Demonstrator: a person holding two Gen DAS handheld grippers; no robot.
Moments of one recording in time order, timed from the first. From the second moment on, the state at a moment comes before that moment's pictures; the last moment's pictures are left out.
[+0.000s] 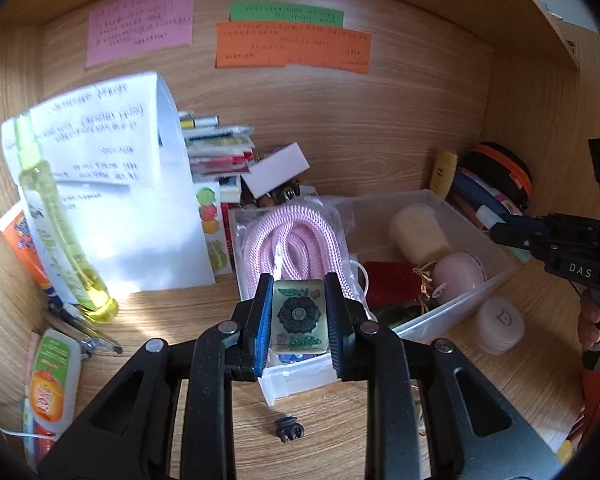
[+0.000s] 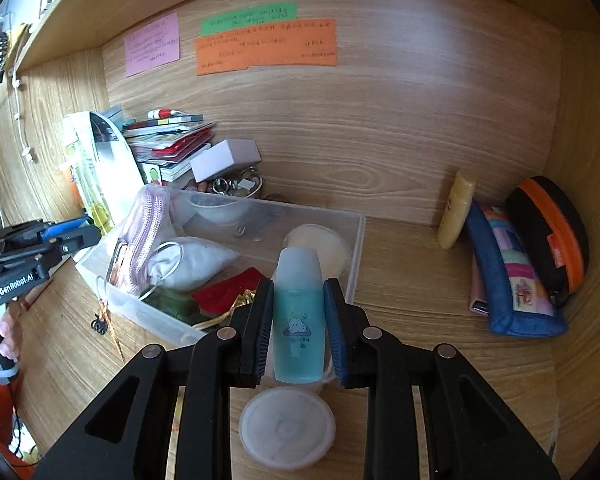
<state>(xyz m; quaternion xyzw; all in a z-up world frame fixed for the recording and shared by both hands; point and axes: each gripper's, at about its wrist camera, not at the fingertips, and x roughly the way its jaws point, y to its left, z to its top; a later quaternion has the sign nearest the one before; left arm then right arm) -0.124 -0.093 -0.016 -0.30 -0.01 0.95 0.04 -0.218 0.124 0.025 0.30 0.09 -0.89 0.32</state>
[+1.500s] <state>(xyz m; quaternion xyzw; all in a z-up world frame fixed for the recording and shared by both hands) -0.119 -0.094 -0.023 -0.29 0.00 0.96 0.04 -0.210 0.108 0.005 0.29 0.15 -0.90 0.29</state>
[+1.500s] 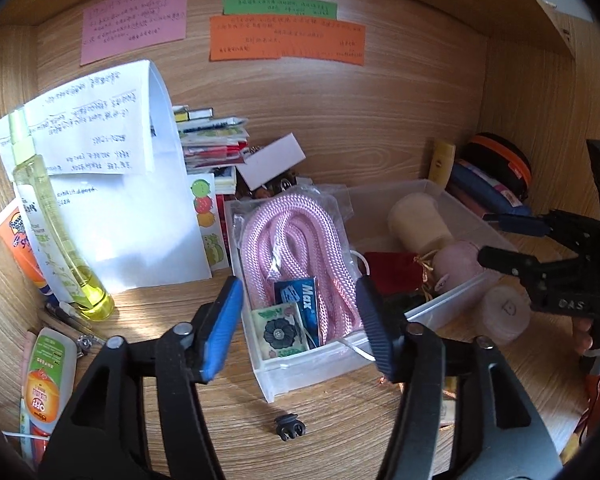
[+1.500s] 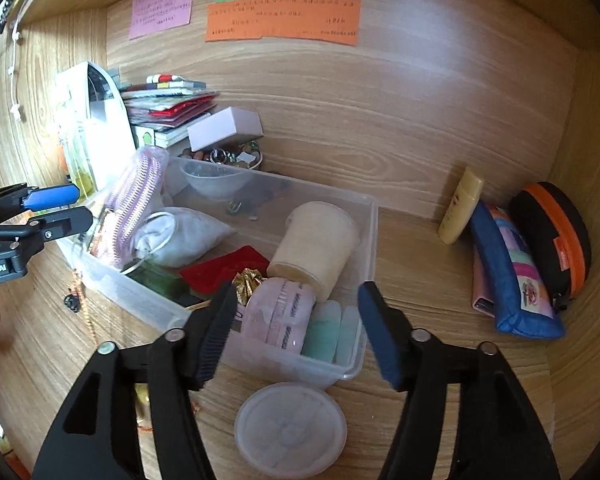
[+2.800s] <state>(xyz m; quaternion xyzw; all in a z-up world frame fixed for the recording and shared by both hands) -0.065 -0.095 -0.078 -0.40 0.06 0.92 -0.02 -0.181 0.184 -0.039 0.39 0.11 -0.88 0.25</state>
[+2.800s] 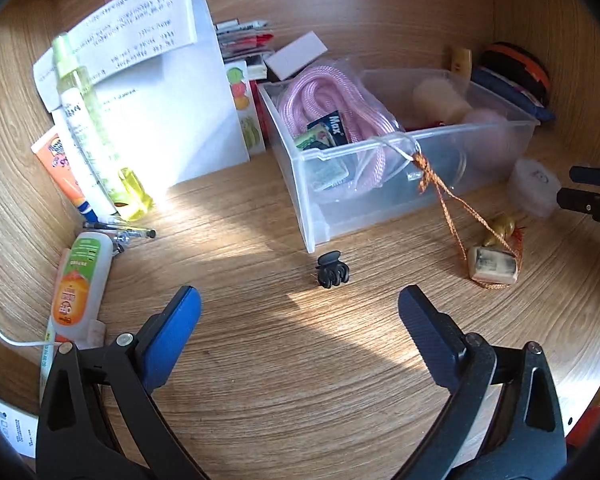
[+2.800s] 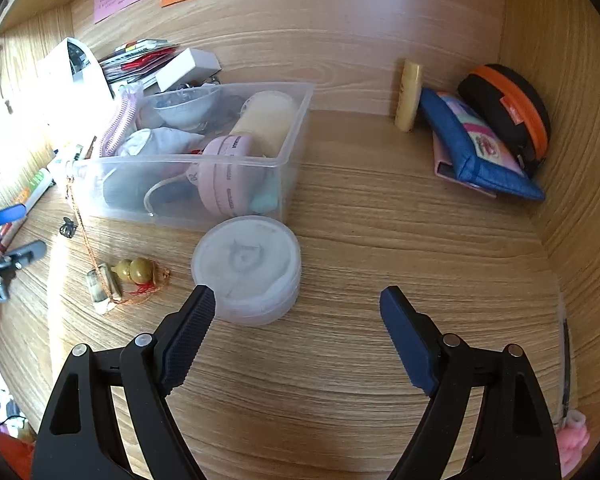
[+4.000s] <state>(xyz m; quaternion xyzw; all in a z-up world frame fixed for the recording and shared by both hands) -0.099 -0.109 -0.092 -0.42 0.01 0.91 -0.01 -0.190 0.135 -0.058 0.42 0.16 -0.84 0.29</state>
